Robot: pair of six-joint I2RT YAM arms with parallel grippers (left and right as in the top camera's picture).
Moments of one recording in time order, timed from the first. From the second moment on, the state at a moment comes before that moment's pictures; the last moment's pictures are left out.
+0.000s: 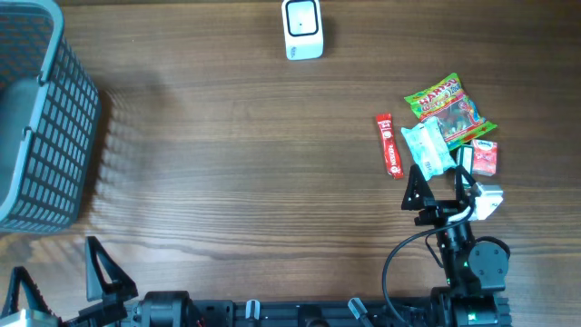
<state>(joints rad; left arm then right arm) -0.01 0.01 0.97 -0.84 -0.36 -0.19 0.04 0.02 0.01 0.00 -0.06 0.34</state>
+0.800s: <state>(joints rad) 0.02 0.01 0.94 -0.35 -0.07 -0.19 0.04 0.02 0.01 0.00 -0.06 0.34</state>
